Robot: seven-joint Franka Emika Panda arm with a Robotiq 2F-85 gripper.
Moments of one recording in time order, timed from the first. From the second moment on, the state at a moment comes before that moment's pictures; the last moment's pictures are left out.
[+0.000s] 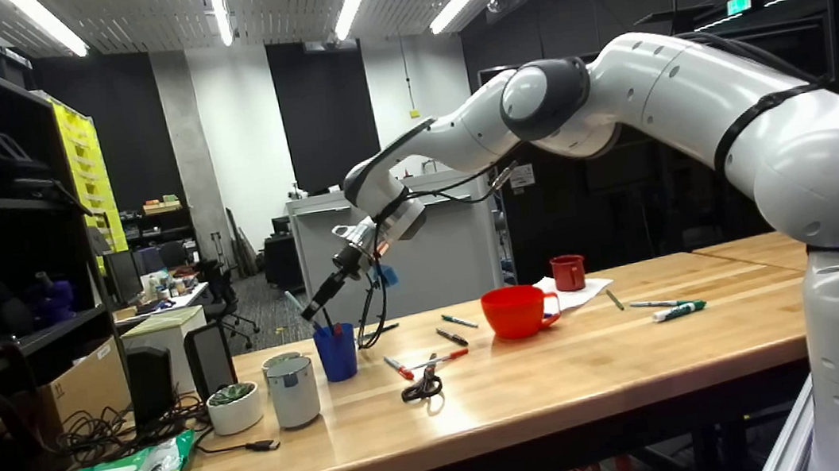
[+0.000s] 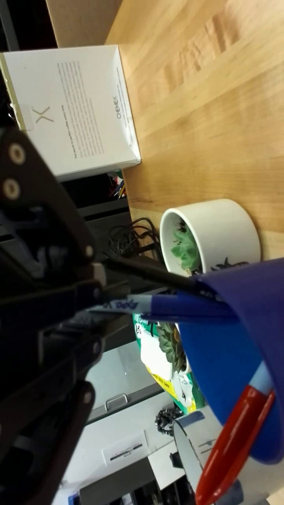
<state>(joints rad) -0.16 0.92 0.35 -1.16 0.79 2.13 -1.48</state>
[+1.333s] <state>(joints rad) -0.15 0.92 0.34 -1.17 0.80 2.13 -1.48</state>
